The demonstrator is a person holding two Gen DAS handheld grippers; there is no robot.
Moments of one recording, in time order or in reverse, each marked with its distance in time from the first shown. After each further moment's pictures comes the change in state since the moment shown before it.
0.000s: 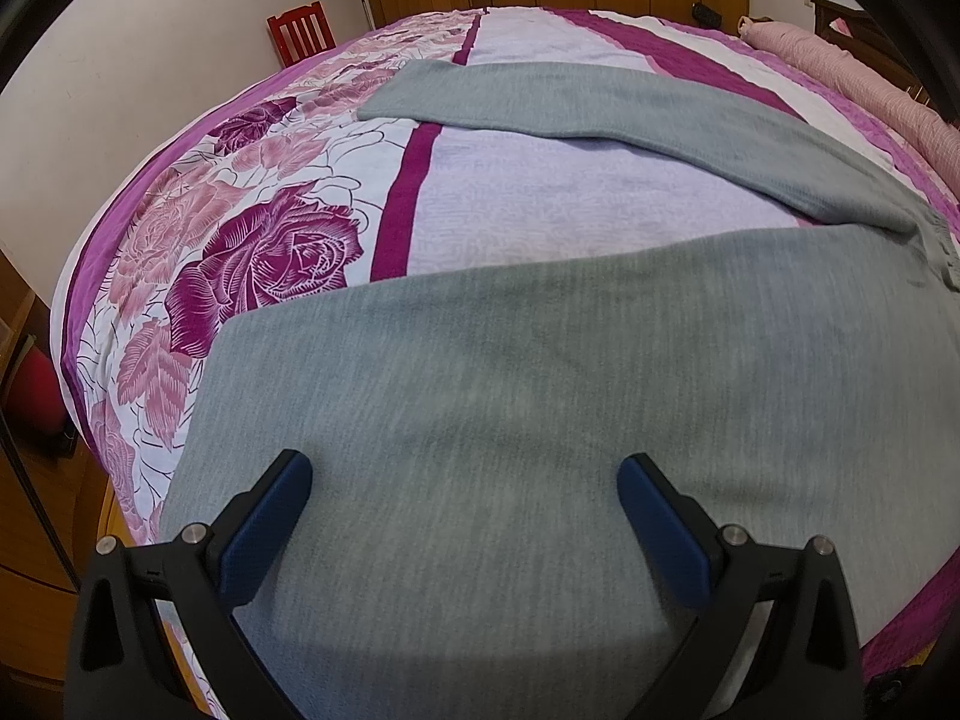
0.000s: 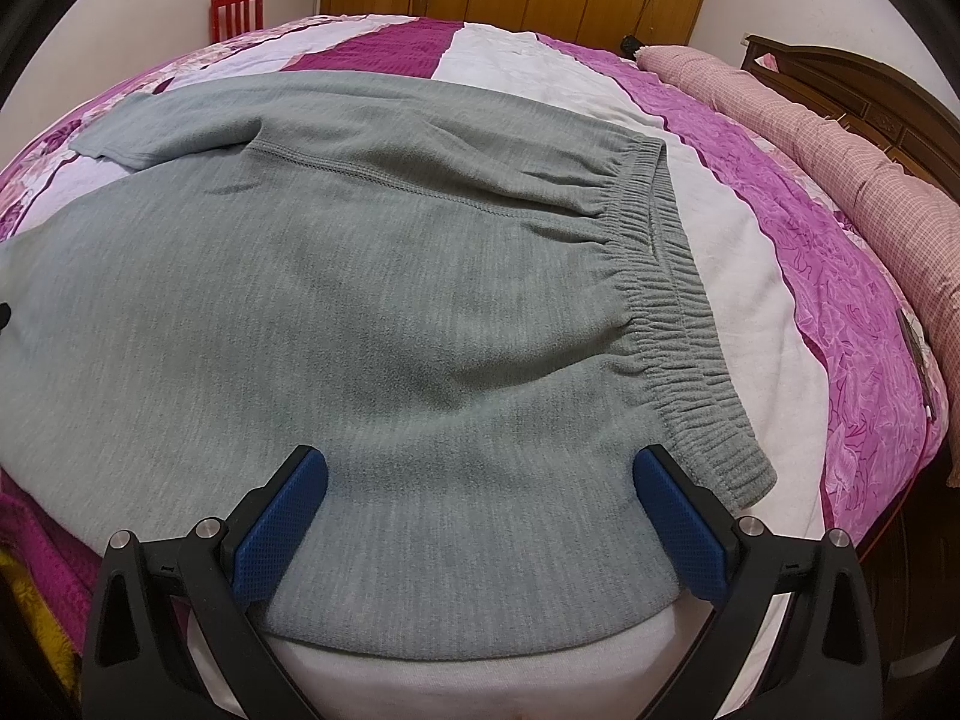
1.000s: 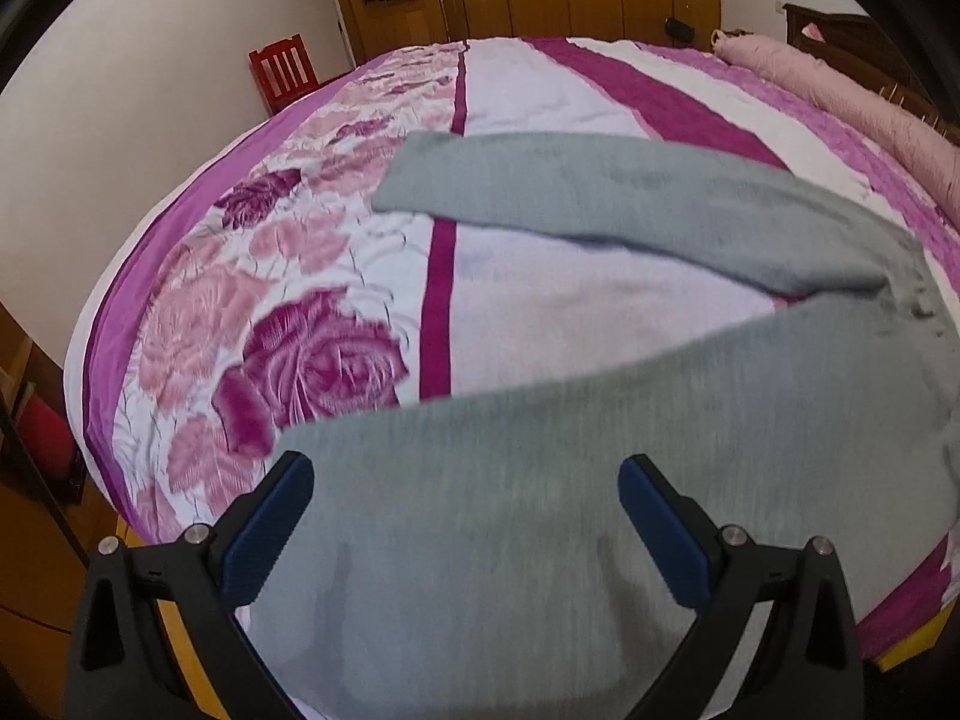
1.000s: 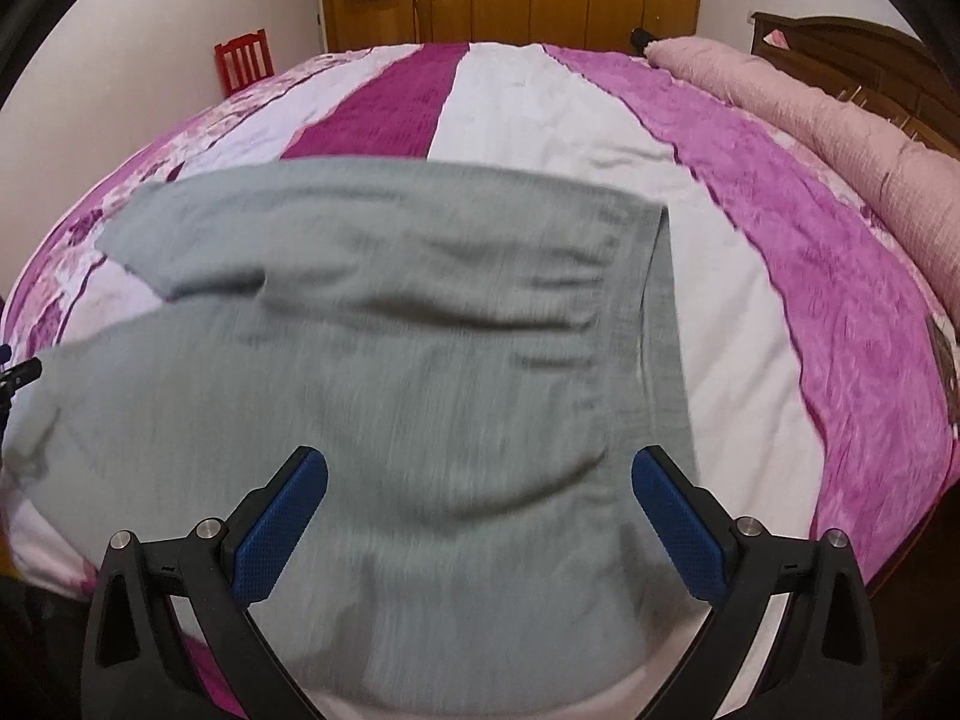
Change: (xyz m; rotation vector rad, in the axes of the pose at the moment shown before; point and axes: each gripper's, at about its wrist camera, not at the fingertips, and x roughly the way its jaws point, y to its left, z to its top) left arm -0.034 0.027 0.047 0.057 -0.071 -0.027; right arm -0.022 -0.032 0.063 0.086 -0.023 0.139
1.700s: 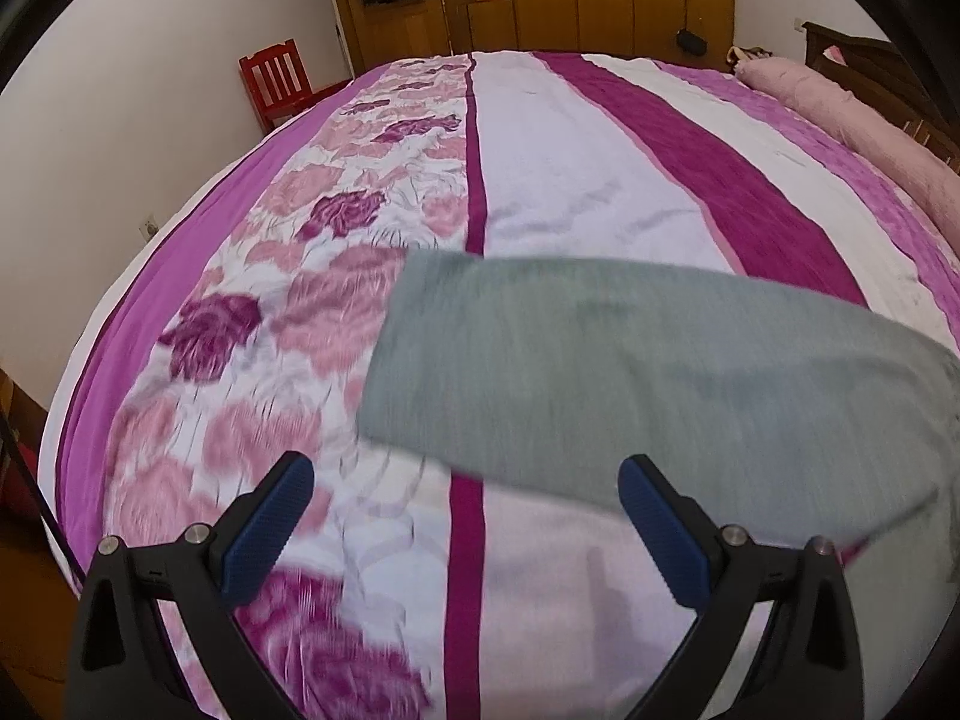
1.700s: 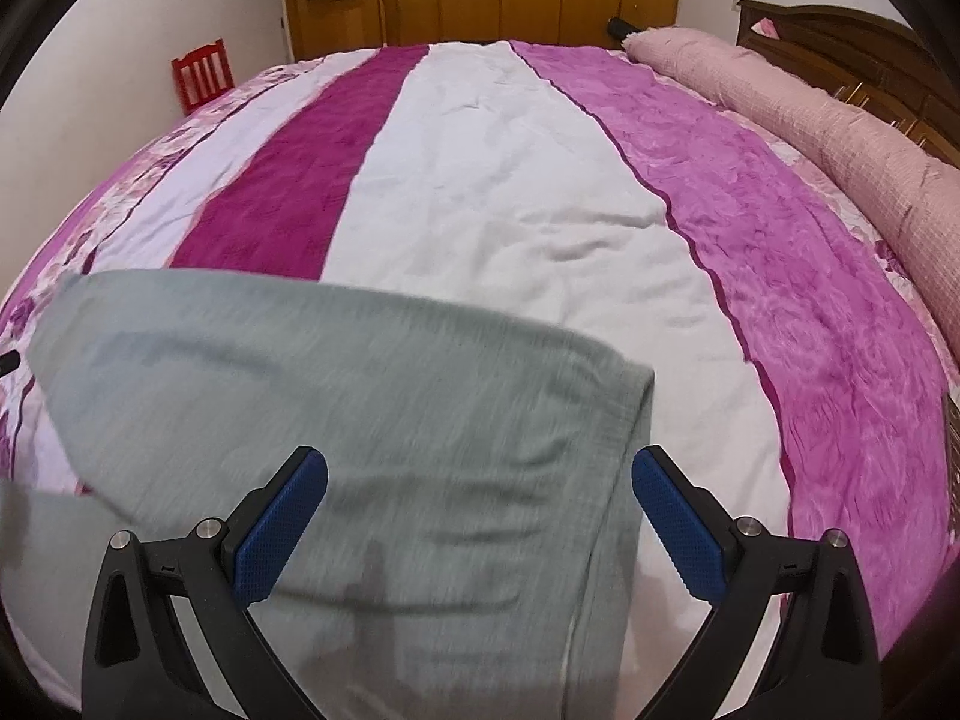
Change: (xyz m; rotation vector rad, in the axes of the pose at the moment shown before) left arm 0.081 0.013 0.147 -0.009 -0.002 -0.011; right arm 0.078 -0.050 0.123 0.050 0.035 -0.035
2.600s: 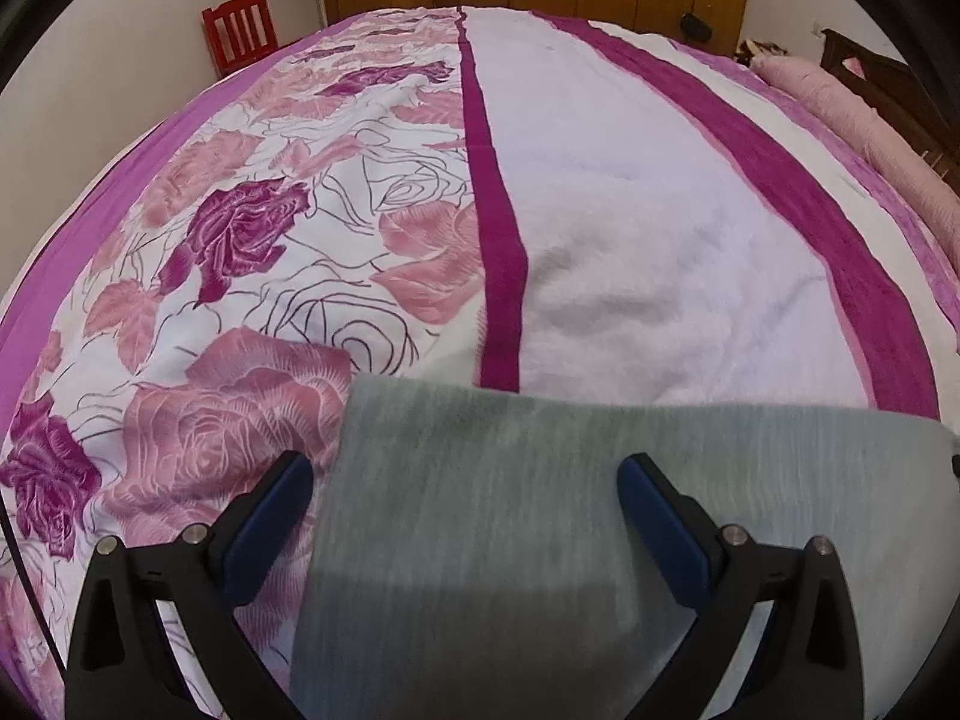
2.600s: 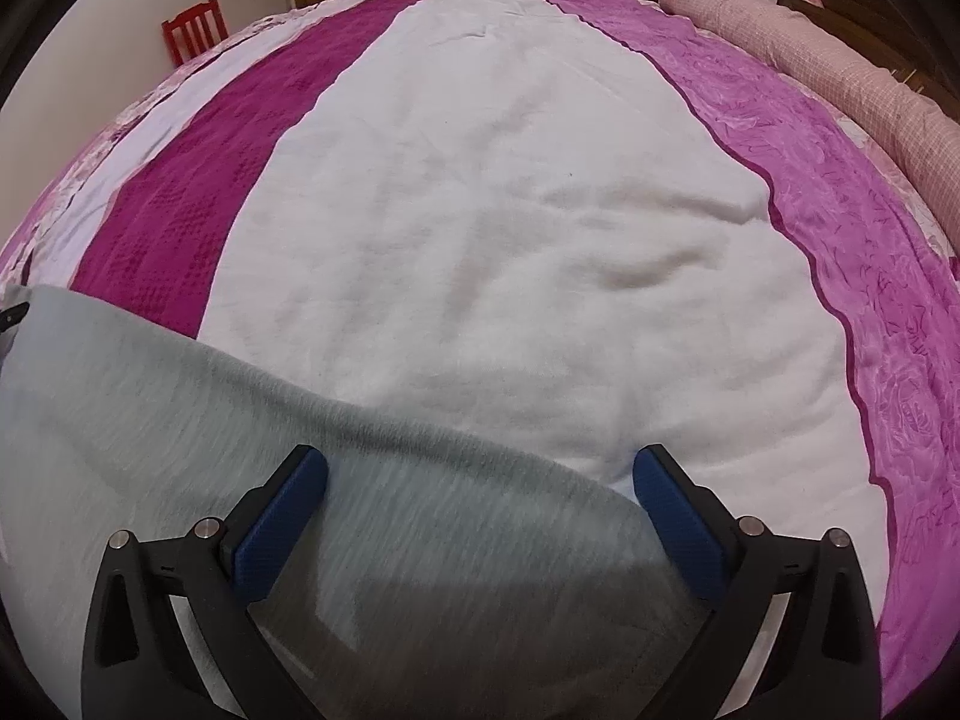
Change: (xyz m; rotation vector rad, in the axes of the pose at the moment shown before) left arm 0.146 0.020 0.076 -0.023 0.091 -0.106; right arm 0.112 -0.008 0.046 -0.030 0.121 0.030
